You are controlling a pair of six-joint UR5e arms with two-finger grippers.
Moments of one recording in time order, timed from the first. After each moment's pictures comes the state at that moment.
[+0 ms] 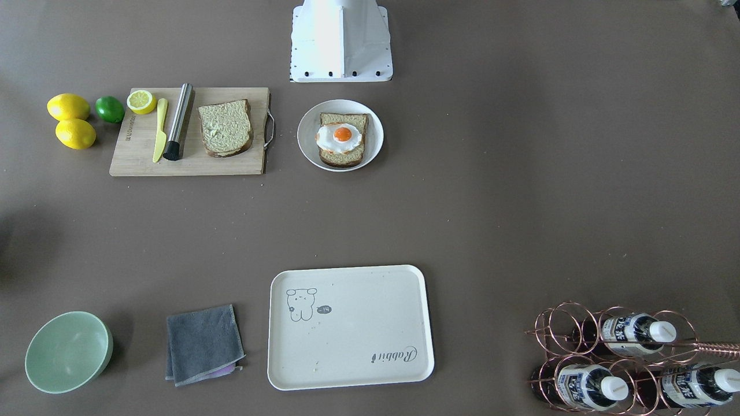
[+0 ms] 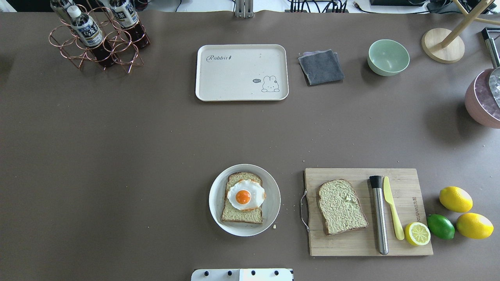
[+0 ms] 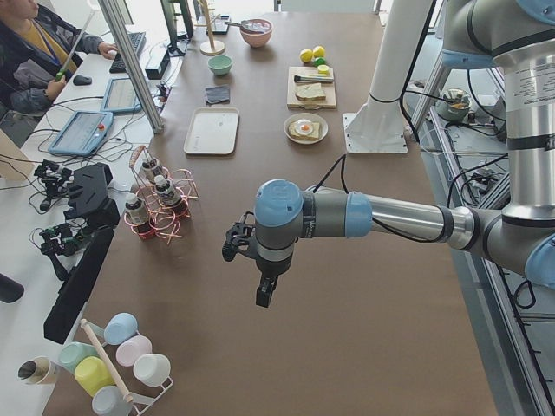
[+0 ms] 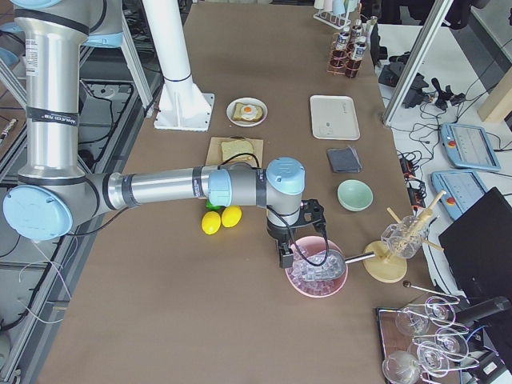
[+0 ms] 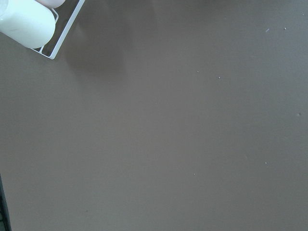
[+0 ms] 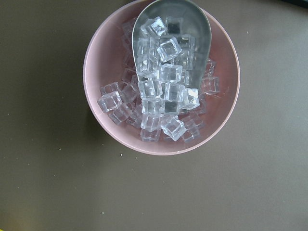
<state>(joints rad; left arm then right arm) -1.69 -1.38 -1.92 -1.41 -2.30 0.33 1.55 -1.65 1.80 -1.66 2.23 -0.19</state>
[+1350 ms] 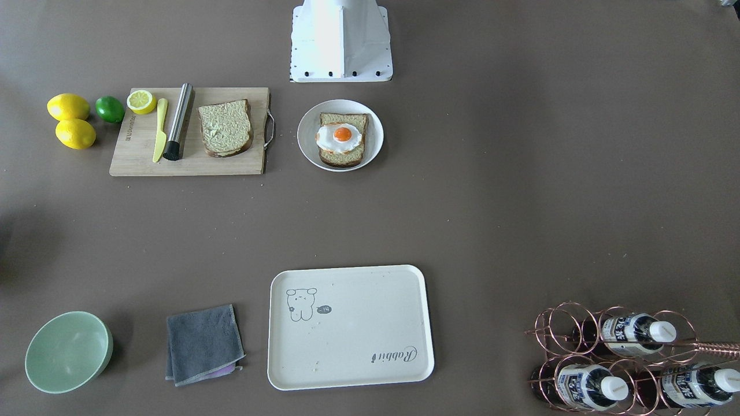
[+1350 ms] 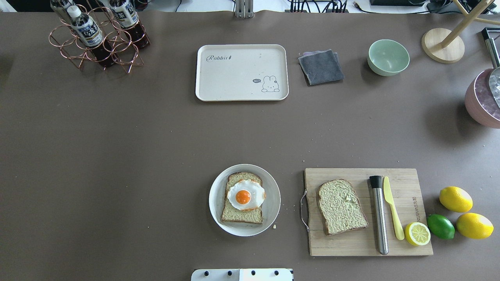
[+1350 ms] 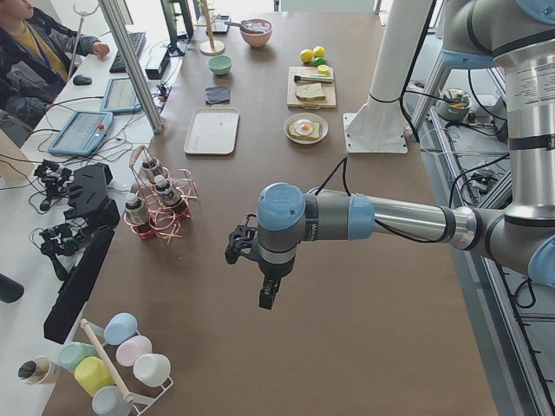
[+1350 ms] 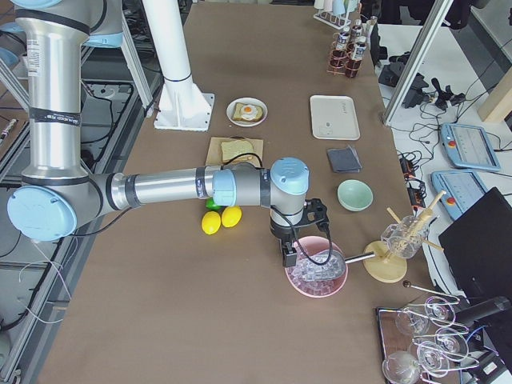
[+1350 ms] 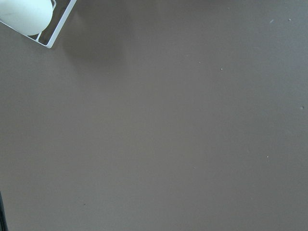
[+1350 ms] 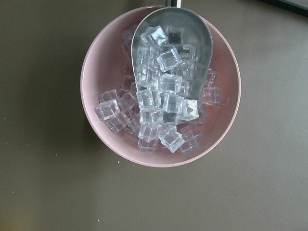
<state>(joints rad) -1.69 -1.37 -1.92 -1.42 -2.31 0.34 1.55 -1.64 1.79 -1.66 2.24 -0.18</state>
